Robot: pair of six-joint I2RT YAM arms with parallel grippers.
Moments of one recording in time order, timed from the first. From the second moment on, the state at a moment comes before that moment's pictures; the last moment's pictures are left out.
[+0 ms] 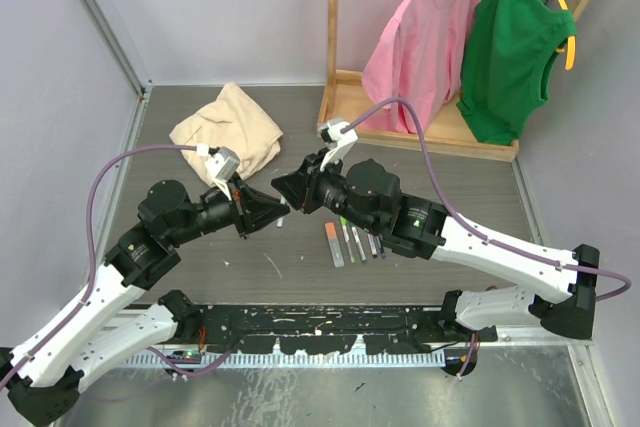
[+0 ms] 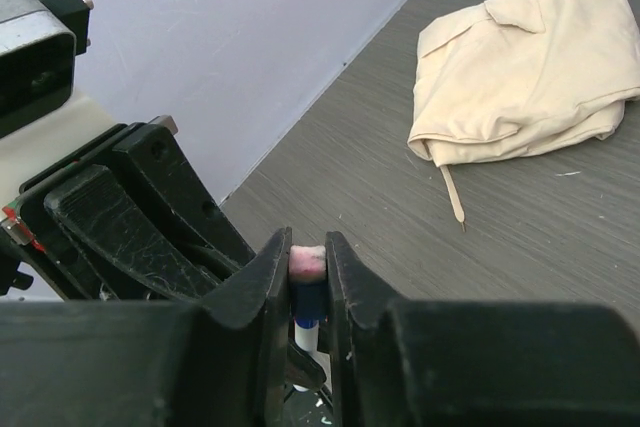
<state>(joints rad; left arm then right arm) -0.71 0.69 0.83 -0.19 0.39 -0.40 1.15 1.19 1.19 -0.08 0.26 0.52</state>
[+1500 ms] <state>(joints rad) -0.73 0.73 0.88 -0.38 0.31 -0.38 1.24 1.23 1.08 0.01 0.49 0.66</state>
